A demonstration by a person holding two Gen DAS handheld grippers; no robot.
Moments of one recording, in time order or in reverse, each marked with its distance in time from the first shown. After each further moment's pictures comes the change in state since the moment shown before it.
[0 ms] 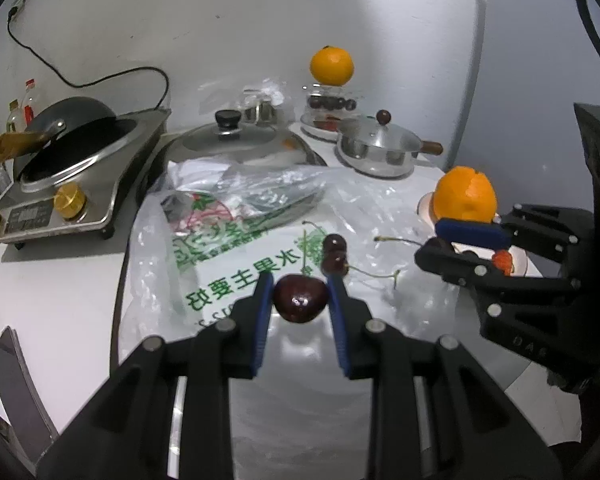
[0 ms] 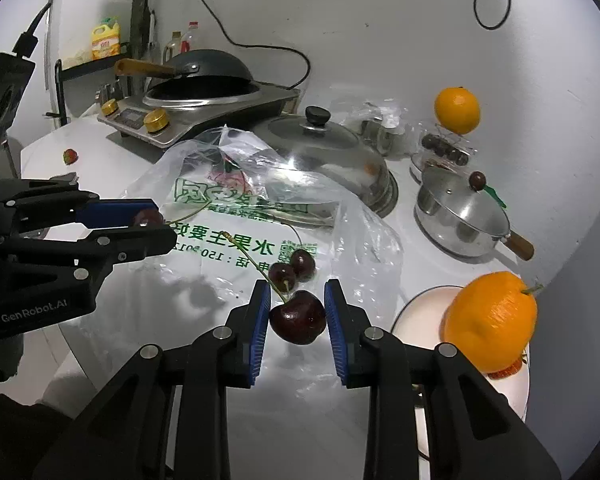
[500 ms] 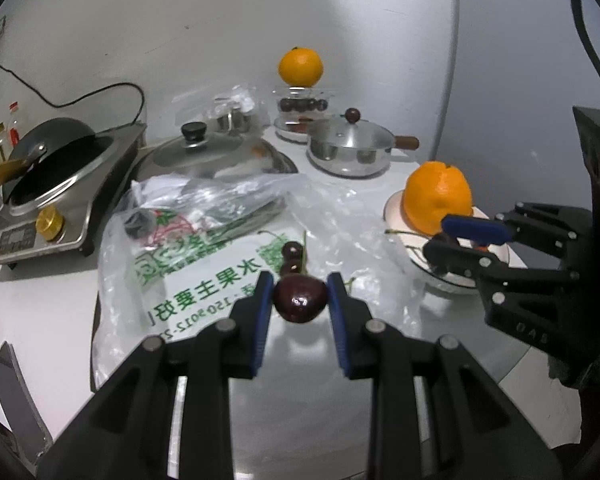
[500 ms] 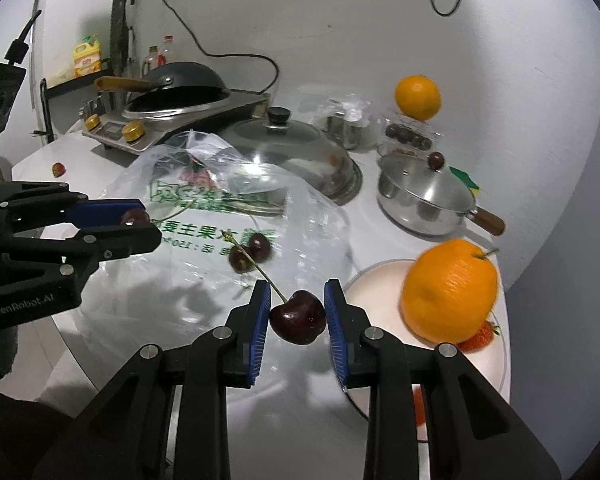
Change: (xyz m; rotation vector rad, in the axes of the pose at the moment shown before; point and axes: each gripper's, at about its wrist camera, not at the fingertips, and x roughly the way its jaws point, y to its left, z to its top) left arm 0.002 -0.043 0.010 0.060 0.002 -0.017; right arm -0.021 -0.044 -0.025 0.069 -0.016 -0.040
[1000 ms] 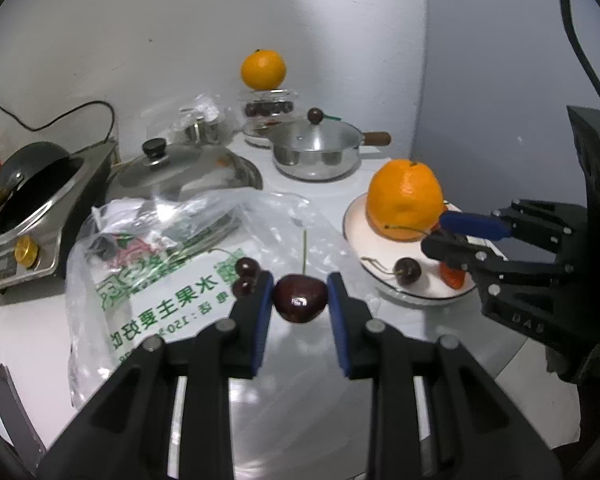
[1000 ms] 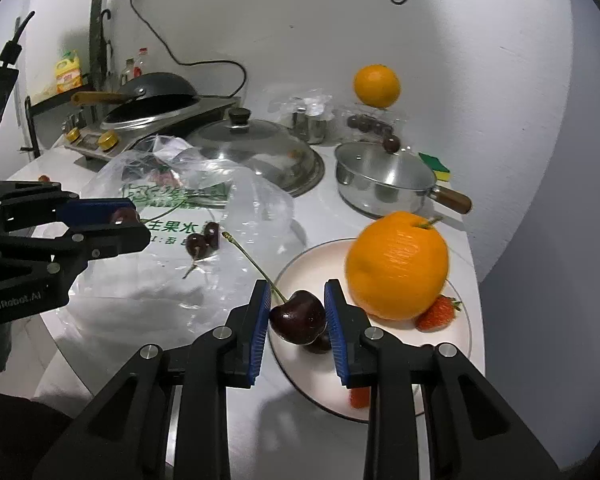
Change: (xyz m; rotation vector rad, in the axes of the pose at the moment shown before) left arm 0.012 -0.046 0.016 0.071 0.009 -0.031; right arm -0.014 -0.046 -0.020 0.068 -0.015 -0.030
